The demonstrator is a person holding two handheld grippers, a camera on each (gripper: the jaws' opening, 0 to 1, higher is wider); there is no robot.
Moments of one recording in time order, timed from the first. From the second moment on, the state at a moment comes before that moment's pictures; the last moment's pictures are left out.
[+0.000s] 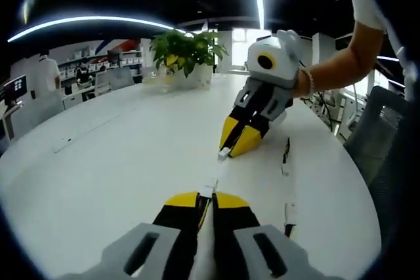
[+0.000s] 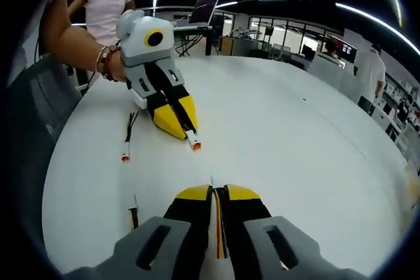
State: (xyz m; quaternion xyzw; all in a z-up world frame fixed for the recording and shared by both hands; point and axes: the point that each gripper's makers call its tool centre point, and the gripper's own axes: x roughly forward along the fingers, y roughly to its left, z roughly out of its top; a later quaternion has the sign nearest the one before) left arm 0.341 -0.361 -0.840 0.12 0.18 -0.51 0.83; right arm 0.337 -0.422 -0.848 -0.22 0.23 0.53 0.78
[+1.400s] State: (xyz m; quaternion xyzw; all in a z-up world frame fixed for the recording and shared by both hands) left arm 0.340 -0.362 -0.843 0.12 0.18 -0.52 0.82; right arm 0.343 -0.421 -0.848 -0.19 0.25 0.49 0.81
